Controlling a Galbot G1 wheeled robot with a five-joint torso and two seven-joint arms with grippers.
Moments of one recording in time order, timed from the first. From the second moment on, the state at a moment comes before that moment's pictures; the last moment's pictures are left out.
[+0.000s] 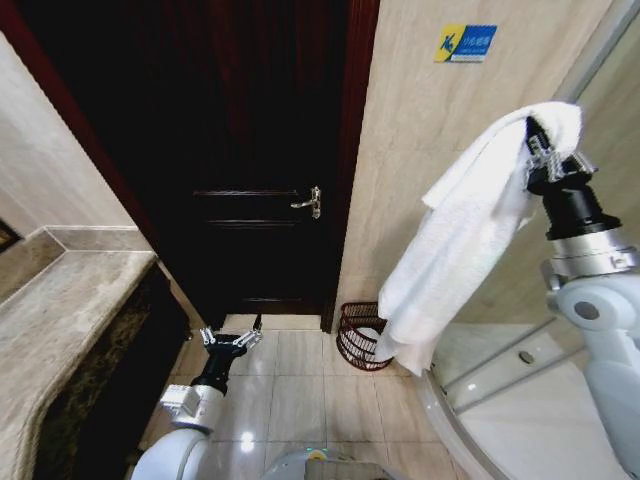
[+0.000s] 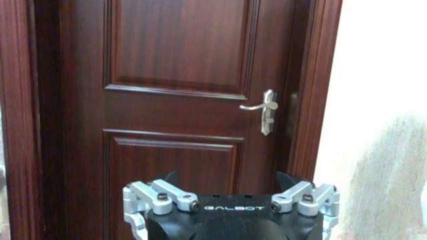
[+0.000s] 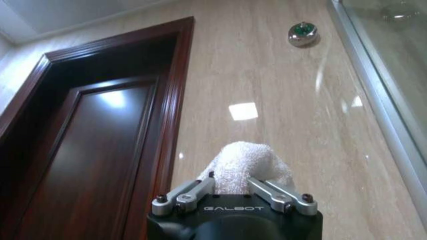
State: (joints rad) left arm 1.83 -1.53 -0.63 -2.37 -0.17 0.06 0.11; right arm -1.00 0.77 0.84 2.16 0.98 0.06 -0.06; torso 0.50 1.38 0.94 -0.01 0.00
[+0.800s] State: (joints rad) left arm 1.83 -1.53 -0.63 -2.37 -0.17 0.06 0.11; right arm -0.95 0.74 0.82 2.12 0.98 0.06 -0.08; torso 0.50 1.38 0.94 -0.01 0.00
